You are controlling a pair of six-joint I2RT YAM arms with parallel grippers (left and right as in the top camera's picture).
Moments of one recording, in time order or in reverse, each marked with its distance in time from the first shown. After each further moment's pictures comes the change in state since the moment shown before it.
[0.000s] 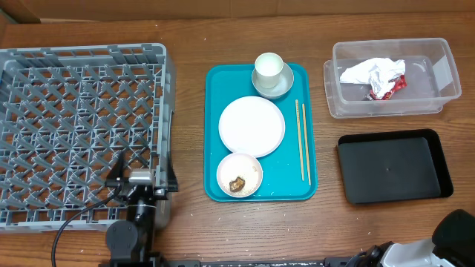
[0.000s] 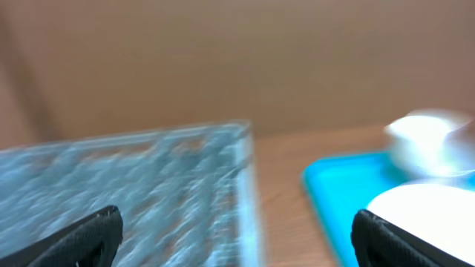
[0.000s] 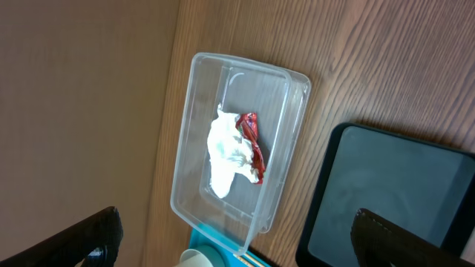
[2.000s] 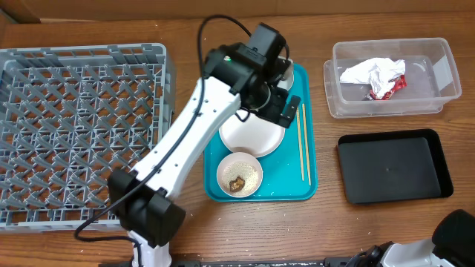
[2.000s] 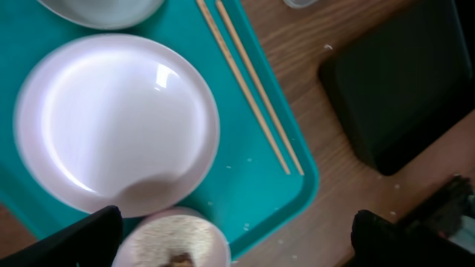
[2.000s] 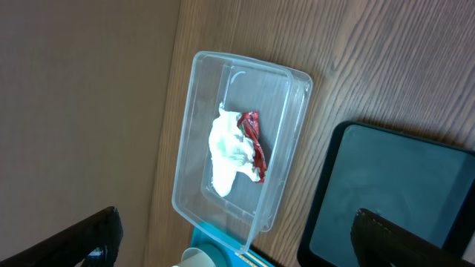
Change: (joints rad) left arm -0.635 1.944 1.984 -1.318 0.215 -0.306; right arm 0.000 0.000 0.000 -0.001 -0.006 0.003
